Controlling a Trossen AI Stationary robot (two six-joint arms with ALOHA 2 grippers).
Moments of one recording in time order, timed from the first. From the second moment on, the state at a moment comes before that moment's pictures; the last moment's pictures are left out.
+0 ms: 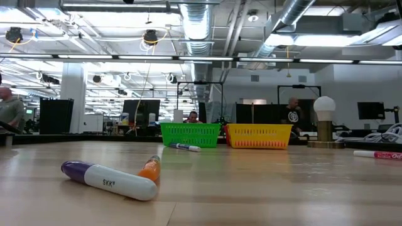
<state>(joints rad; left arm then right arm) -0.18 0.96 0.82 0.25 -0.31 -0.47 0.05 1.74 1.99 -0.71 0.18 0.20</state>
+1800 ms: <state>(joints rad) -0.08 1.08 0.82 0.59 -0.23 -0.42 0.08 1.76 1.97 -0.62 0.15 0.24</state>
